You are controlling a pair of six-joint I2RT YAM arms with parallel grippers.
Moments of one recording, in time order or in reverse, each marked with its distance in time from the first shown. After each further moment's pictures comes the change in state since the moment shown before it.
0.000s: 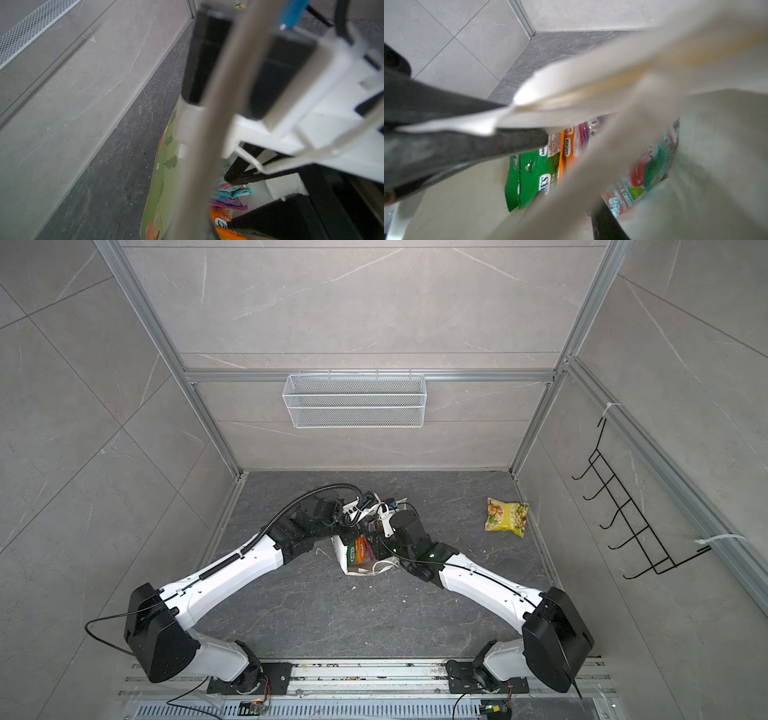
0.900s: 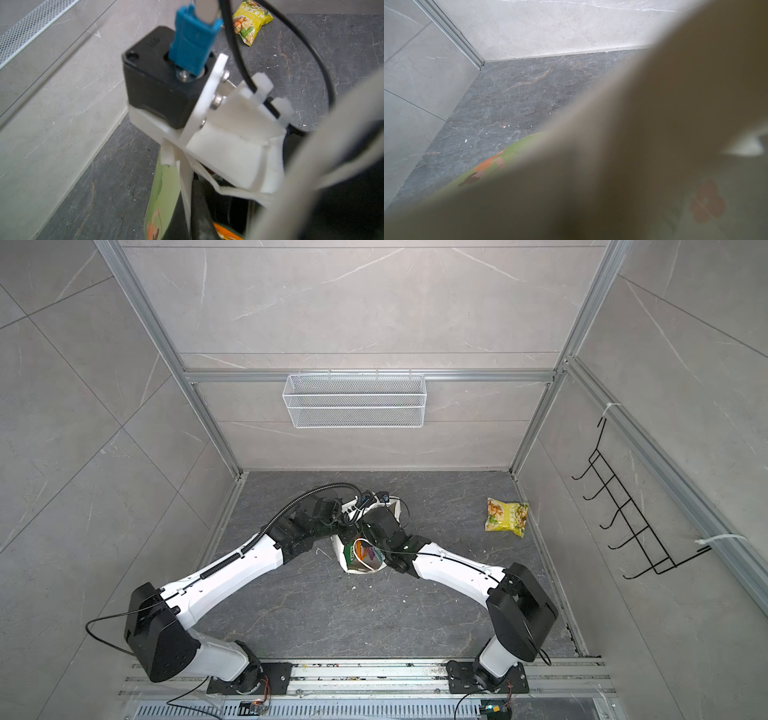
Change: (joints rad) left arm 0.010 0.000 -0.013 0.010 -0.010 0.000; right arm 0.065 0.212 0.166 -0.019 0.348 0.122
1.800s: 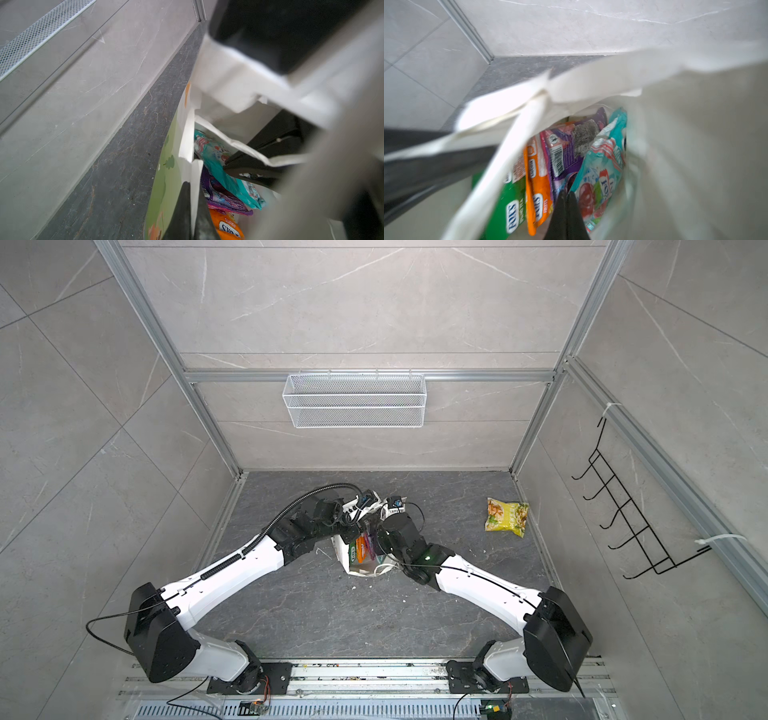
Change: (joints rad) left arm -0.011 0.001 -0.004 0.037 -0.025 -0.020; right arm -0.016 -0.250 -0.153 -0.024 -0.085 -0.096
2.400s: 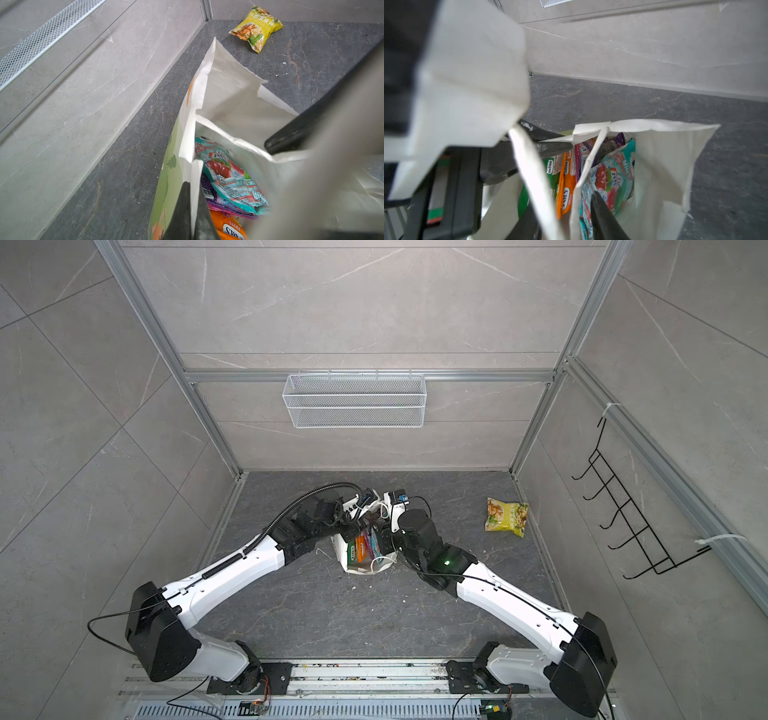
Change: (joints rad) left arm 0.000 0.005 0.000 0.016 -0.026 -0.004; right arm 0.000 -0.107 0.035 -0.040 -0.118 -0.087
